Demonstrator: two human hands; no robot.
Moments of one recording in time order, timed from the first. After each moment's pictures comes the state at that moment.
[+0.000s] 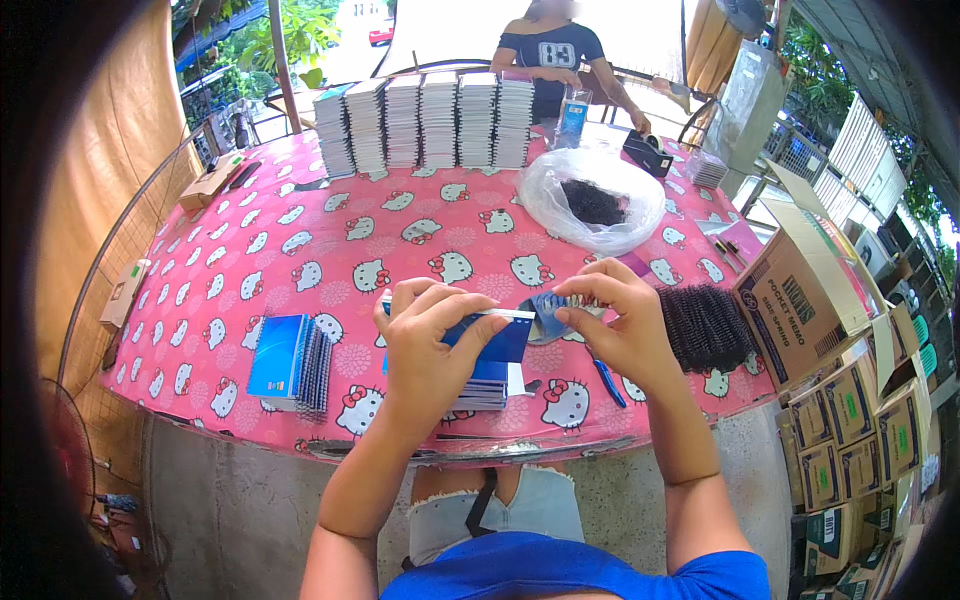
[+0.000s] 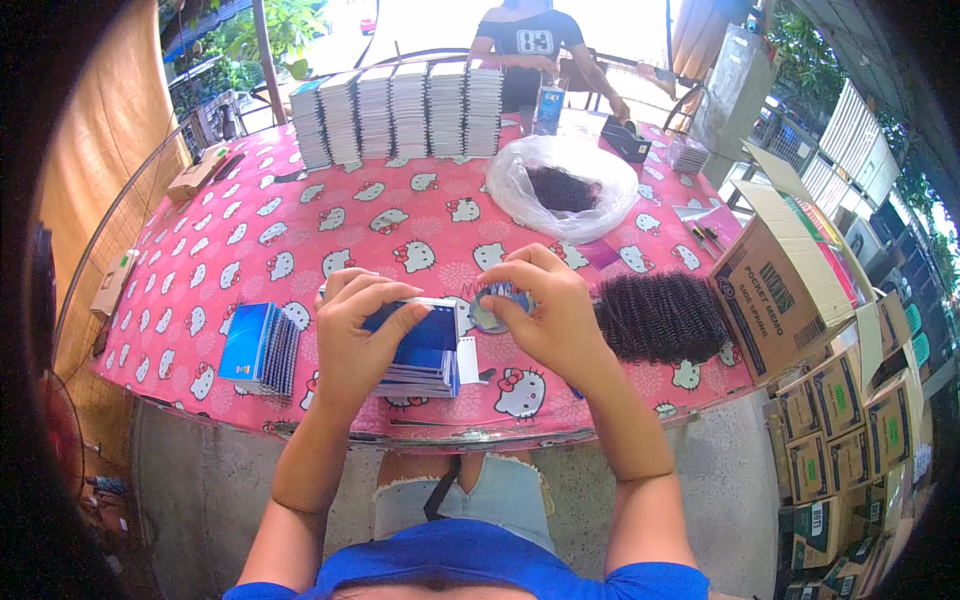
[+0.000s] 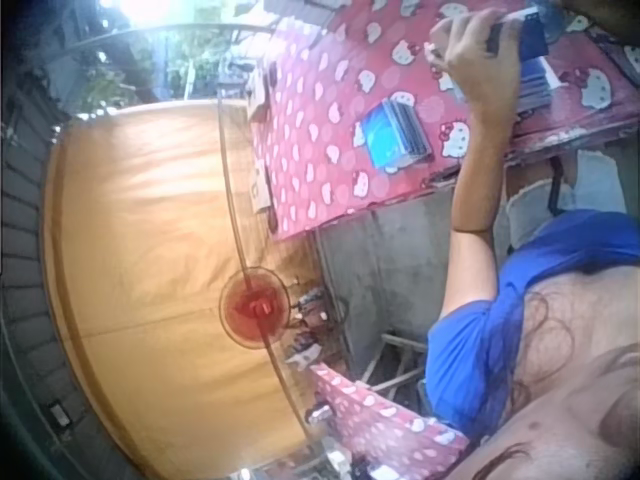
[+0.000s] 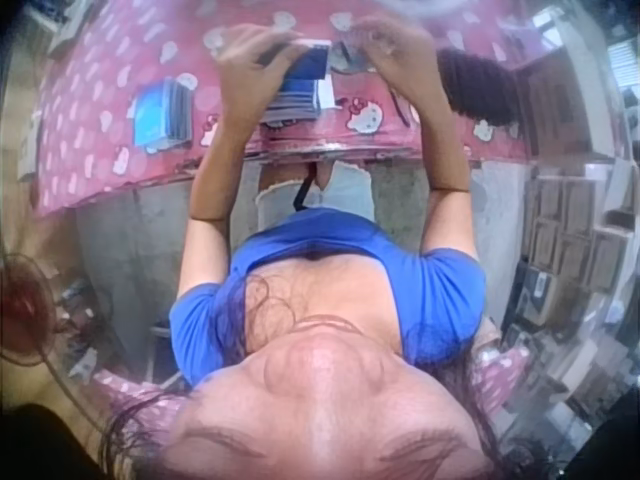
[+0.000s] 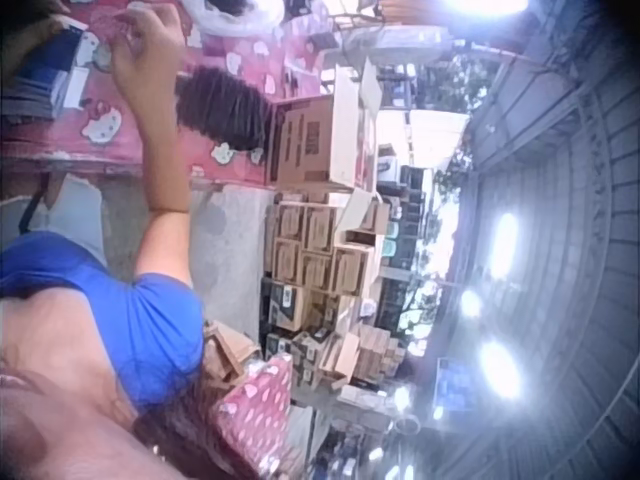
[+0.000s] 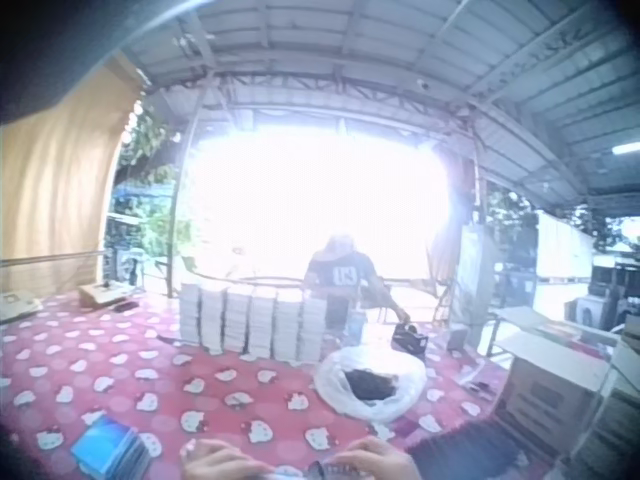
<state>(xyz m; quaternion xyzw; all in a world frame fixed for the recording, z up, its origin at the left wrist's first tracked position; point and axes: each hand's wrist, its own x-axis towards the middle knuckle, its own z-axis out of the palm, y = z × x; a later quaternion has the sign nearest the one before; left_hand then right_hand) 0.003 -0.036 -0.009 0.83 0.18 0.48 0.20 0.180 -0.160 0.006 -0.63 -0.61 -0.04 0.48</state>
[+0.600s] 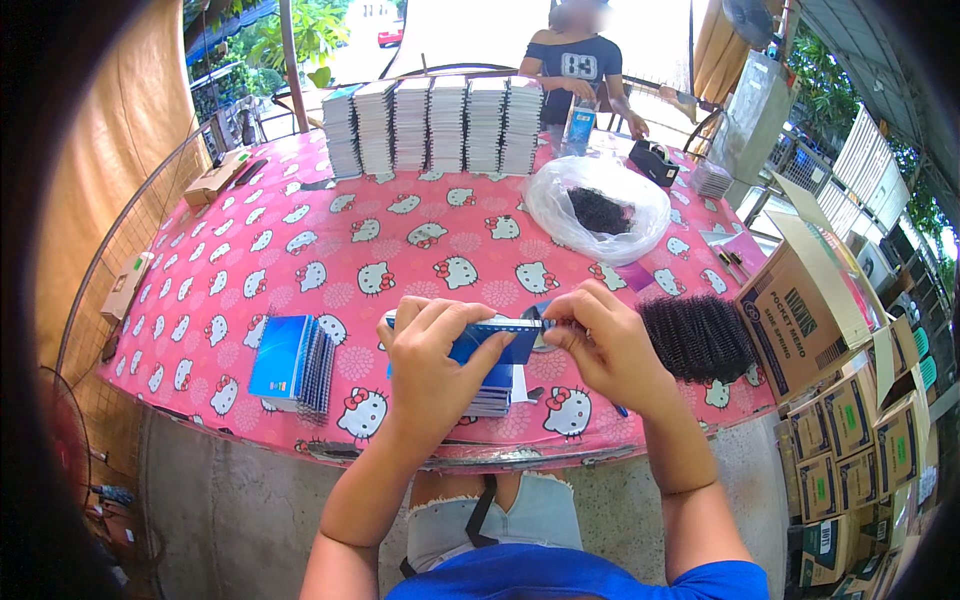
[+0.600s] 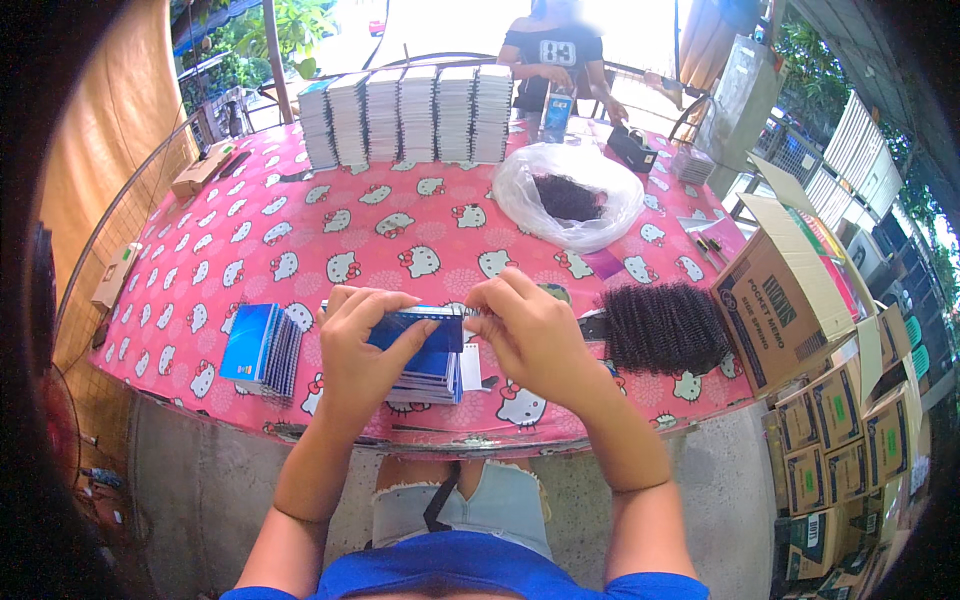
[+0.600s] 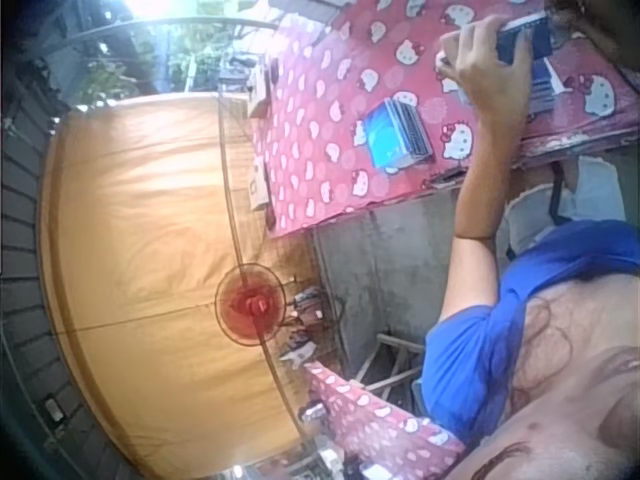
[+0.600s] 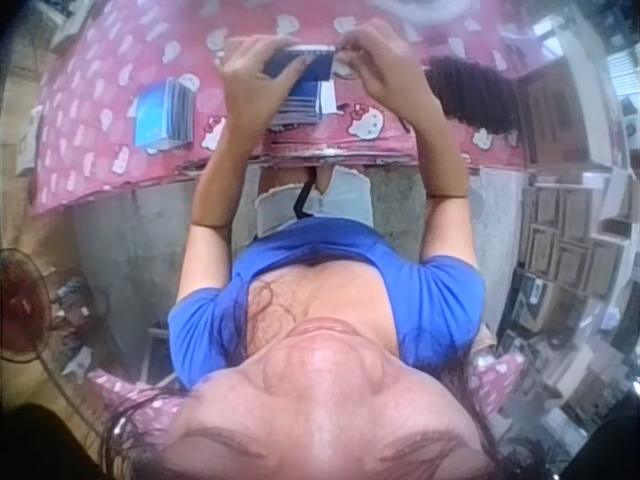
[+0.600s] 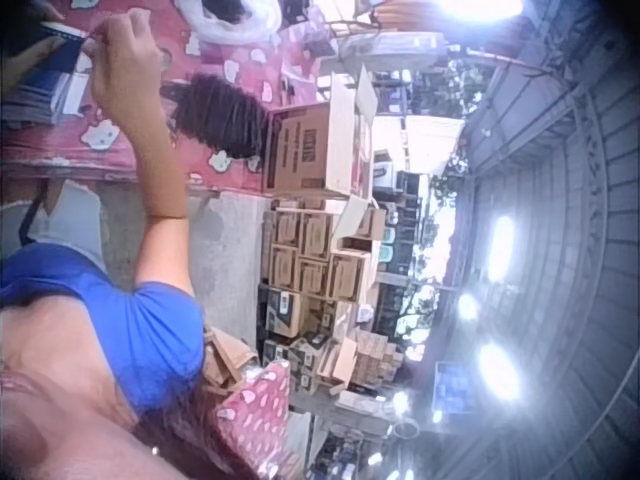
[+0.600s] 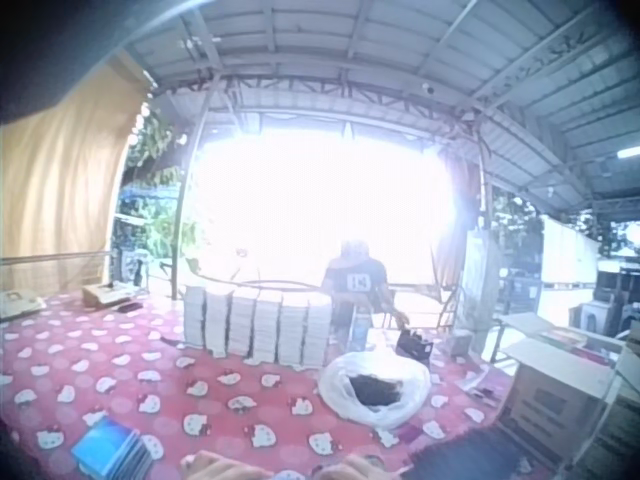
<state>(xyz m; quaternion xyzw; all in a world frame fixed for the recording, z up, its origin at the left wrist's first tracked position) -0.002 -0.042 -0.015 0.83 0.22 0.48 0.19 0.169 -0.156 0.005 -0.61 -0.69 -0.05 0.39</state>
